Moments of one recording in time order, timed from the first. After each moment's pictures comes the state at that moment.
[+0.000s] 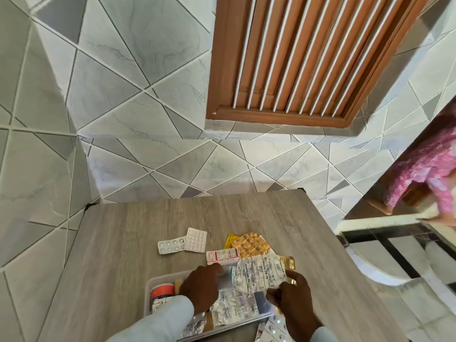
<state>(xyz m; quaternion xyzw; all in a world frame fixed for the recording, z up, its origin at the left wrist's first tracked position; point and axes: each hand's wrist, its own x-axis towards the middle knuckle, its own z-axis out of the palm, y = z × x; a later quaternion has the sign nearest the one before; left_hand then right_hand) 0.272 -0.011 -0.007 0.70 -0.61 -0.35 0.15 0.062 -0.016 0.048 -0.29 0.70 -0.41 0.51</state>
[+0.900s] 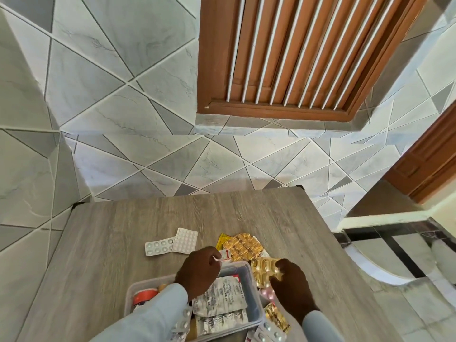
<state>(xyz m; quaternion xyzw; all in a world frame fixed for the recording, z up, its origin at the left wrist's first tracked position) 0.253 -0.051 0.013 0.71 -0.56 -0.35 0.27 0.014 -0.077 0.016 -0.64 0.71 -0.10 0.27</state>
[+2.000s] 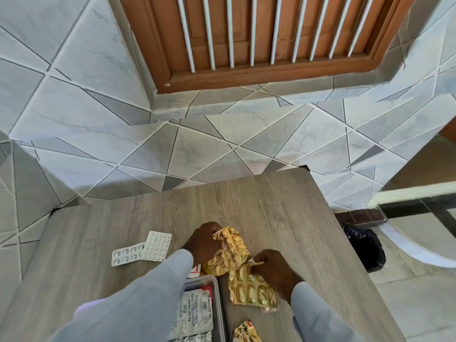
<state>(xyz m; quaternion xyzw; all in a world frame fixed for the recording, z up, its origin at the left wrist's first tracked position) 0.176 -0.199 -0.015 0.75 -0.52 -0.39 0.13 -0.031 -0.207 -0.049 -0.51 0.63 -0.11 0.58</state>
